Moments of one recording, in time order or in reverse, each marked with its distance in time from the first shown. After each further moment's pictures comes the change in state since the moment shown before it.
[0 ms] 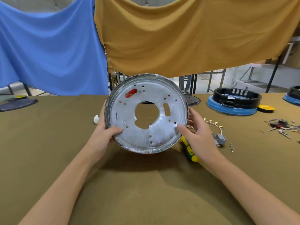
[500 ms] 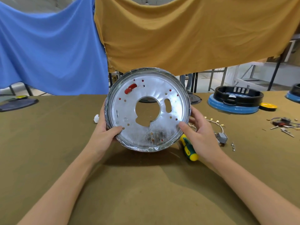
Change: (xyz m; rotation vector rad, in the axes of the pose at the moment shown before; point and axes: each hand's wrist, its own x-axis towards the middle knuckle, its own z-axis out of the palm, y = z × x) left_hand -0.002 -0.007 0.000 0.098 0.028 0.065; right_hand -0.001 -0.006 -0.003 0.037 -0.044 -0.033
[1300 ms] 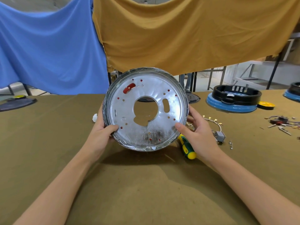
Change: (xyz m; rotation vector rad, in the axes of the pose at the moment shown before) left_hand 0.003 -0.003 -0.002 -0.017 0.023 -0.074; right_hand -0.001 0.004 -0.003 0.030 -0.042 0.022
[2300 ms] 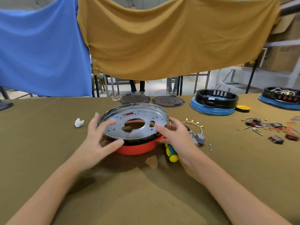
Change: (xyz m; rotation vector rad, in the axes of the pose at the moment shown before) left_hand -0.025 0.015 0.019 0.610 -0.222 0.004; right_hand 0.008 0.006 0.003 0.193 0.080 0.343
